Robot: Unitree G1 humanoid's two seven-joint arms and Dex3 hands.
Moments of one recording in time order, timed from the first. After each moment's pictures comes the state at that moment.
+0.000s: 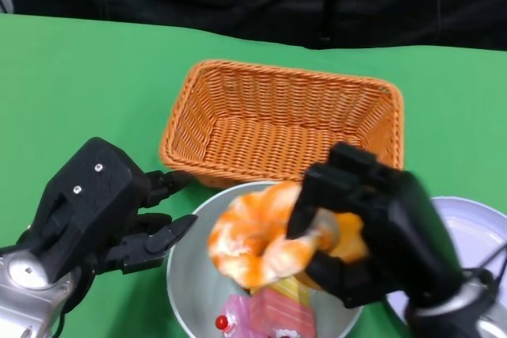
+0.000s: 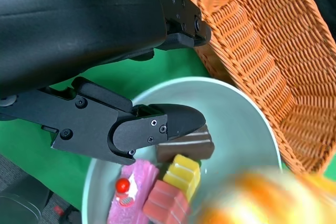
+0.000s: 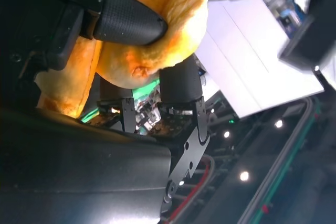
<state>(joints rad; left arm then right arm) -0.12 0.37 -0.16 -0.32 -0.04 0.77 -0.35 -0.01 -0.19 0.32 -0.28 -0.60 -0.49 -0.30</state>
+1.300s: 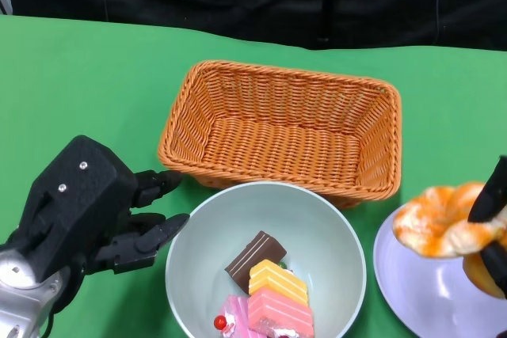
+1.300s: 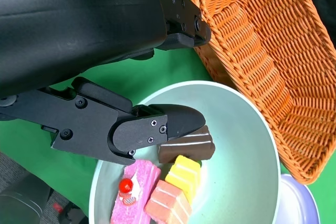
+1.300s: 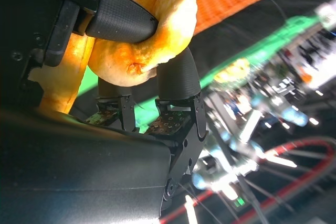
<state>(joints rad) -0.11 0.39 -0.13 -0.33 -0.07 0.76 -0.36 0.23 -0.28 -0.14 -0.25 -0.53 -0.38 -0.14</state>
